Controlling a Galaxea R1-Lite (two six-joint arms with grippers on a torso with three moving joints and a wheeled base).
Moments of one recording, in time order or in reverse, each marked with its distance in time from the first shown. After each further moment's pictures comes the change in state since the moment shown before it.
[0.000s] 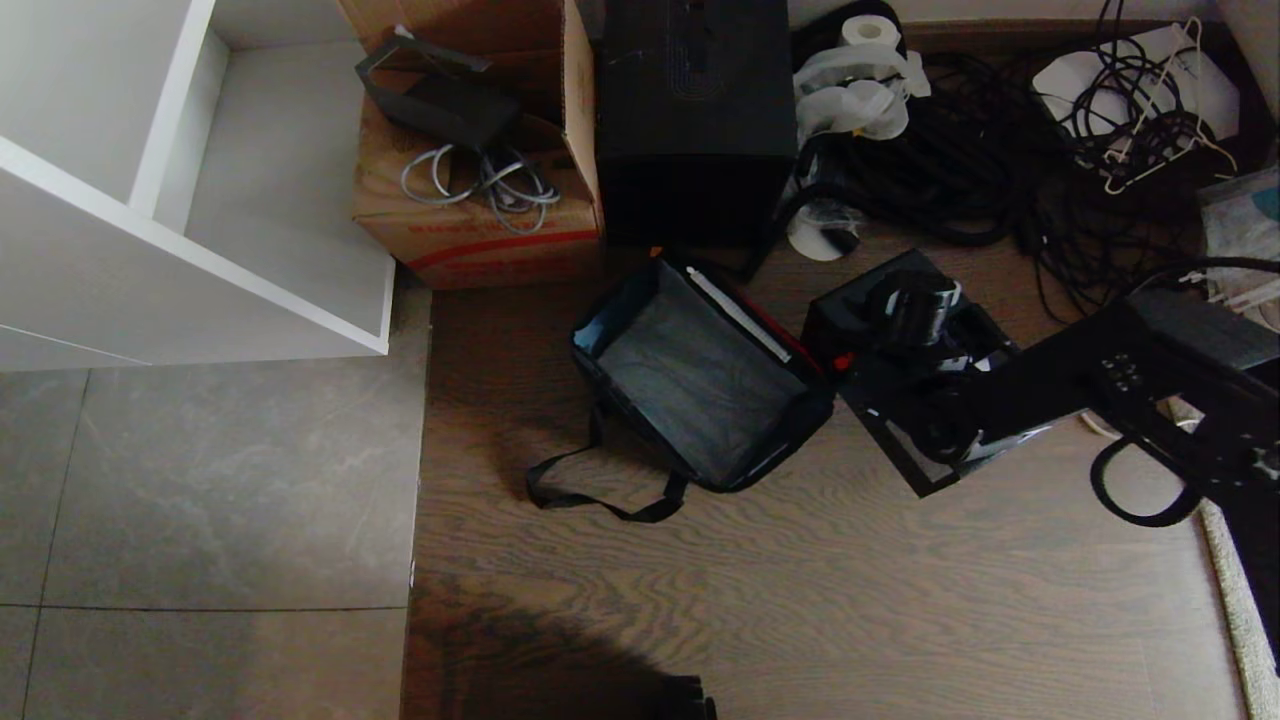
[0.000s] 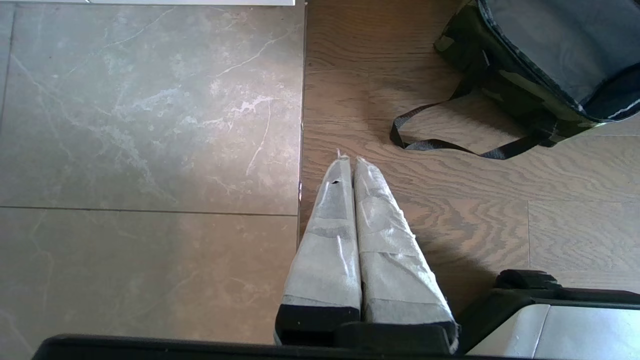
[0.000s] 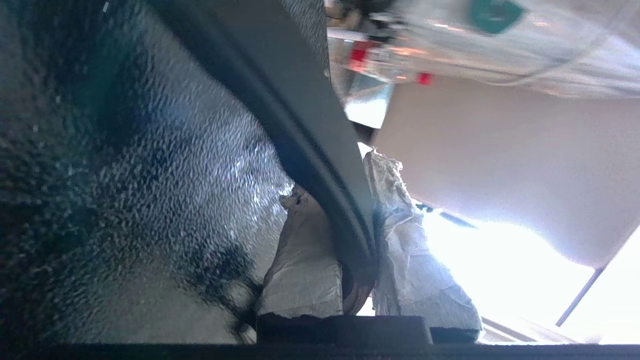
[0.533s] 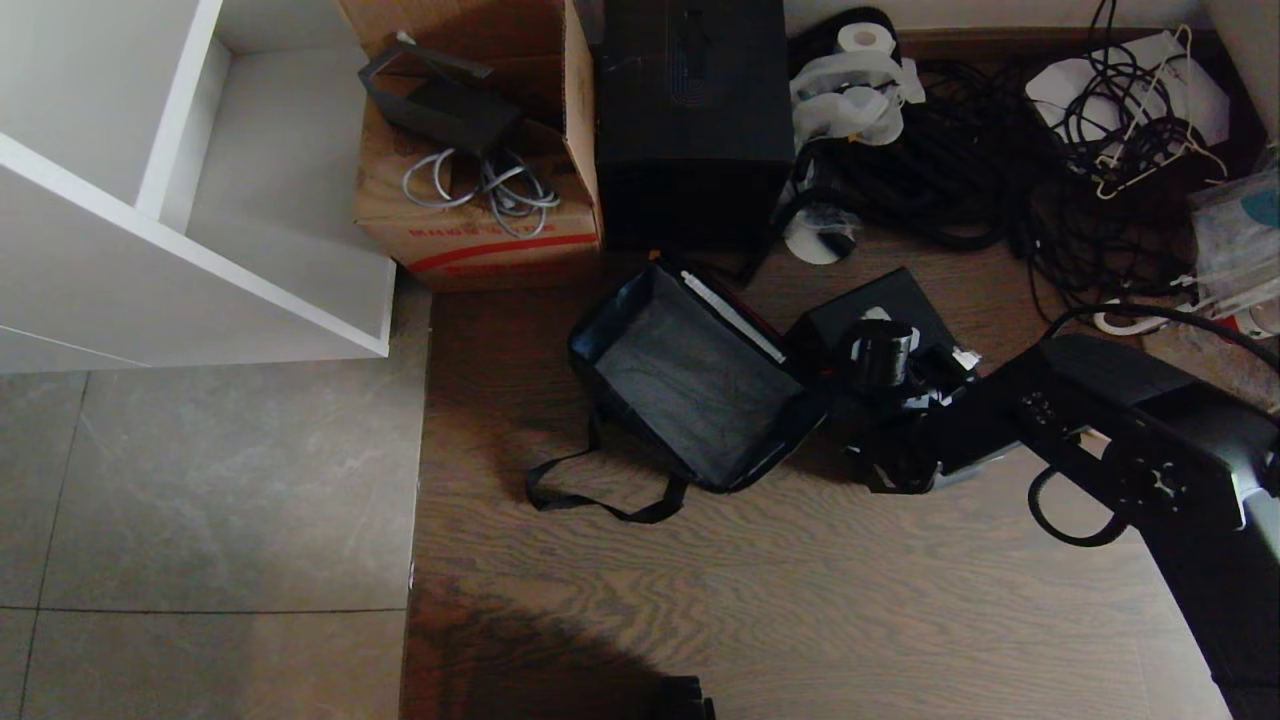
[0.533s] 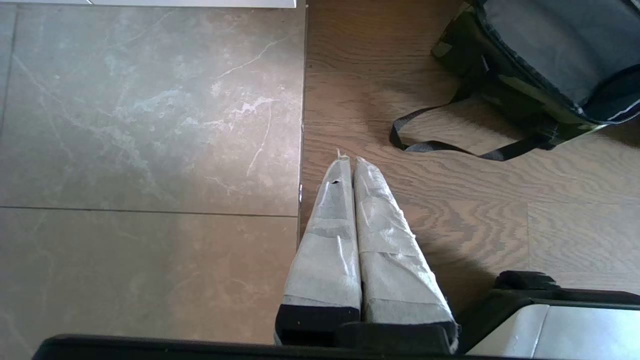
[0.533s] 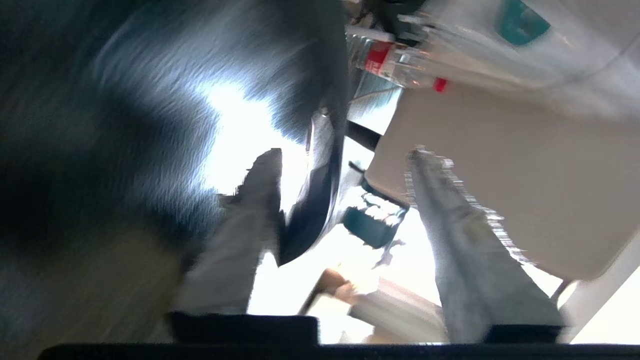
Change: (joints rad) left arm 0.000 0.000 0.000 0.000 0.000 0.000; right arm -0.009 0.175 -0.026 0.030 0.033 0.010
